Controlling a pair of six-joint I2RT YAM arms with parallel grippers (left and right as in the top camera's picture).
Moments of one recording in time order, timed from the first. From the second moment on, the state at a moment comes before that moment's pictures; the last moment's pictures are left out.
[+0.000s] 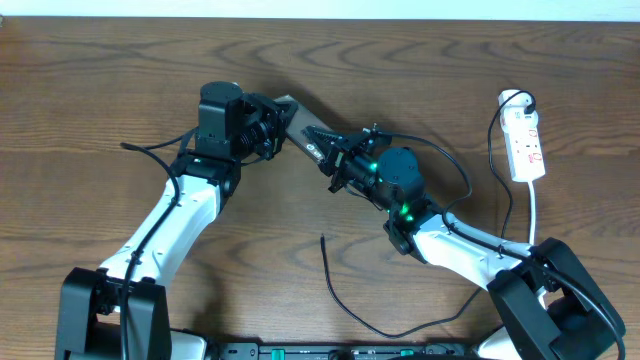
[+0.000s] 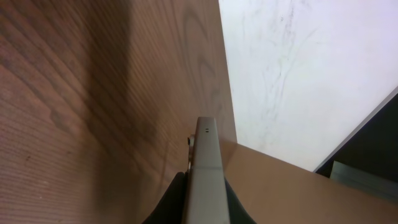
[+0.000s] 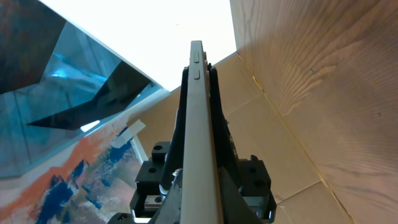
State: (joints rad) left arm -0.23 1.55 0.94 0.08 0.41 -1.48; right arm 0.62 1.66 0.71 0.87 -0.26 2.07
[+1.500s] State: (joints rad) left arm 0.35 1.60 0.94 0.02 1.21 -0.63; right arm 0.48 1.66 1.23 -0.47 -0.49 0.89
